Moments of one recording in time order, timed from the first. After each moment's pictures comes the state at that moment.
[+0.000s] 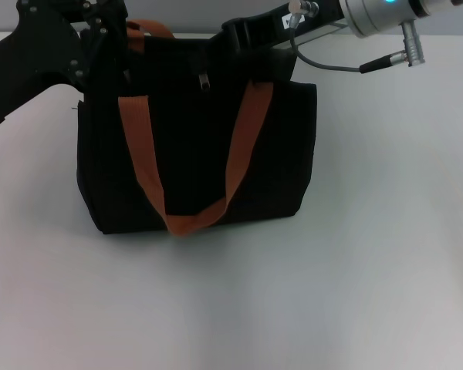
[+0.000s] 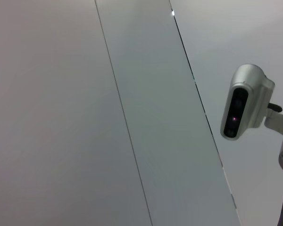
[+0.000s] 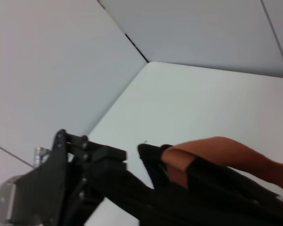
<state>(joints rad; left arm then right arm) -0.51 -2.06 0.53 0.53 1.56 1.67 -0.75 0.88 2.08 -1.25 -1.14 -2.10 -1.38 2.82</state>
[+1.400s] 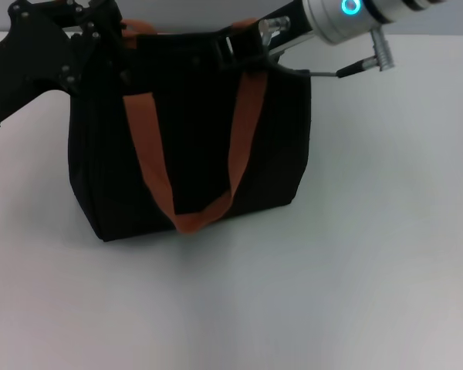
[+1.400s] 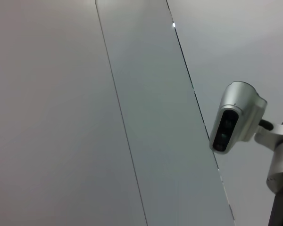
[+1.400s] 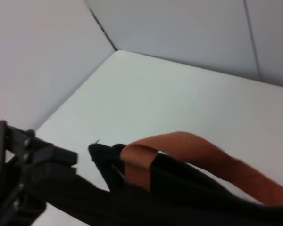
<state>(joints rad) -0.49 -2.06 0.53 0.52 1.54 1.71 -0.76 0.90 2.08 -1.39 -1.19 -2.24 -1.29 2.93</state>
